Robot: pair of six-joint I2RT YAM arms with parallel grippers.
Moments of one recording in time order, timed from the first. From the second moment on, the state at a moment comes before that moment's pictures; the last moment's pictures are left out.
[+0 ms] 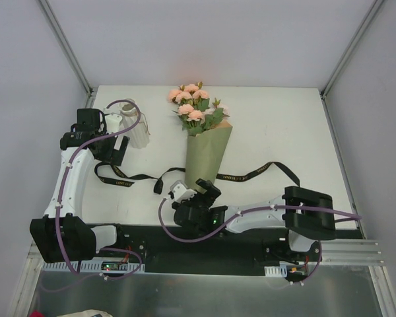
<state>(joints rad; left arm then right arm) 0.09 1.22 1.15 -0.94 0.05 0.37 1.49 1.68 0.88 -0.02 1.04 0.06</state>
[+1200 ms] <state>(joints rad) 0.06 1.20 1.14 -0.96 0.05 0.37 1.44 1.43 1.19 -1.29 1.45 1.53</state>
